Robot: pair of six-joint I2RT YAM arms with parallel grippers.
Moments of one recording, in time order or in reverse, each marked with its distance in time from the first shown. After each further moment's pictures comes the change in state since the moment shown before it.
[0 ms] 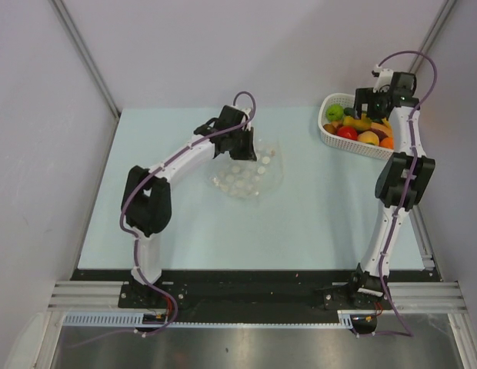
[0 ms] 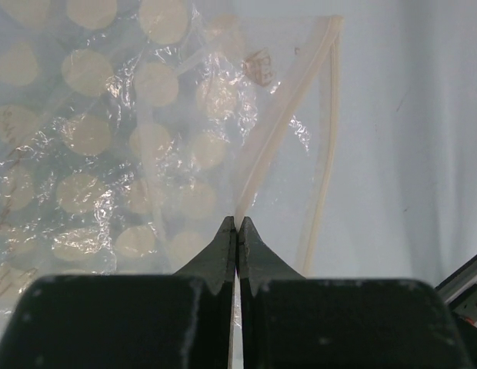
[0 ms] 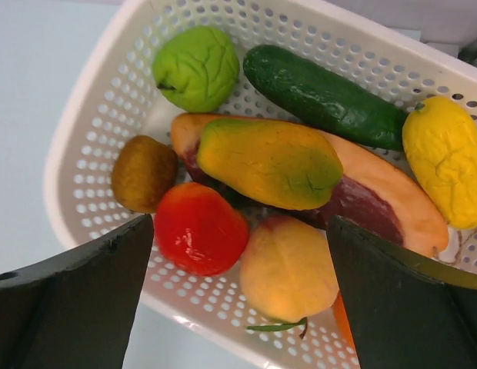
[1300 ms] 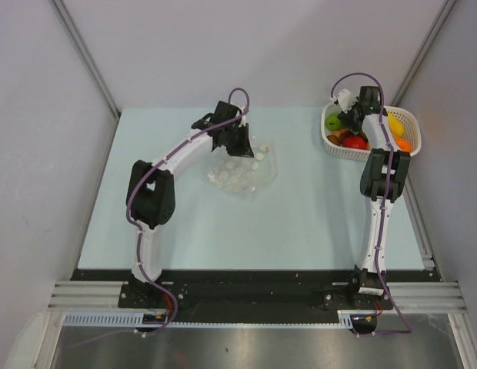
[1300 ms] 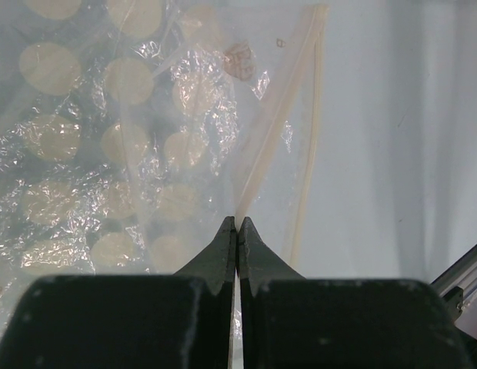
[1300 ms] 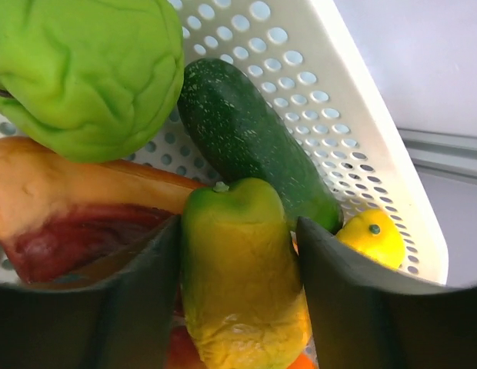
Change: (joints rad) left arm 0.067 0.105 0.092 -0.029 0.088 -0.010; right arm 0.108 0.221 0.032 0.109 0.327 -0.749
